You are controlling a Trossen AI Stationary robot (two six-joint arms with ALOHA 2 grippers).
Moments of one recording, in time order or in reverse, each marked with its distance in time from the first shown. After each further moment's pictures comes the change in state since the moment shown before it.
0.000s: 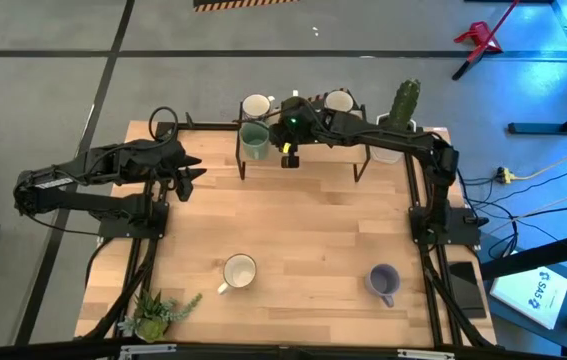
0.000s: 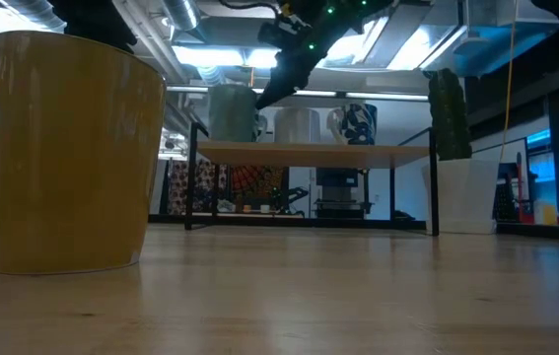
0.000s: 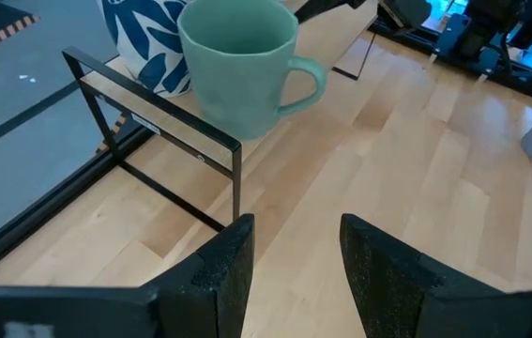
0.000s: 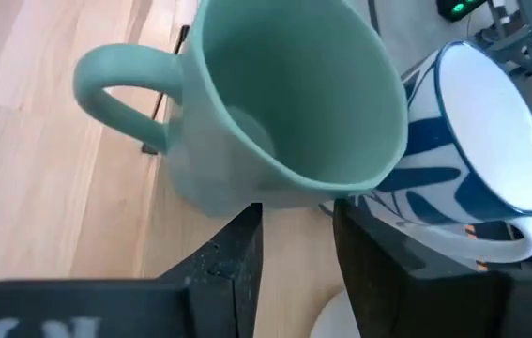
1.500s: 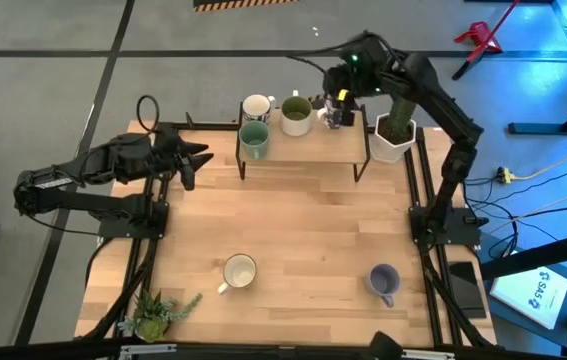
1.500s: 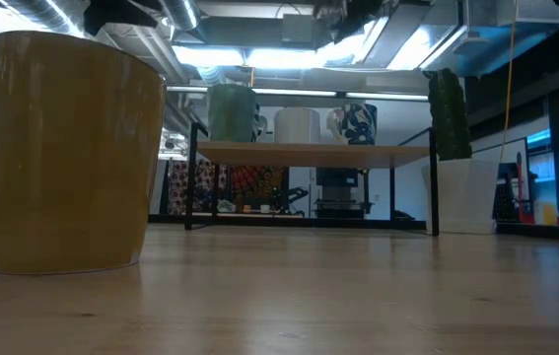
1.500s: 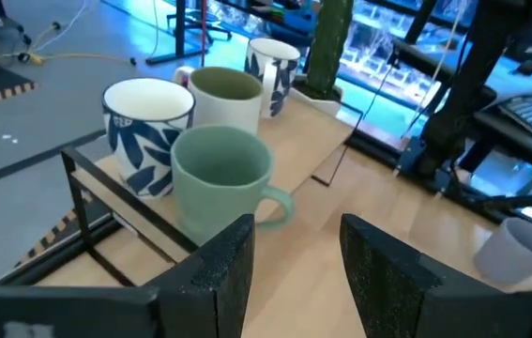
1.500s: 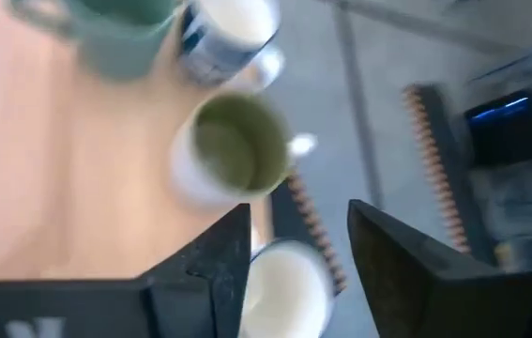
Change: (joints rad) left arm 0.000 0.003 0.000 0.277 -0.051 -0.035; right arm -0.207 -0.107 0.566 -0.763 0.001 -0.049
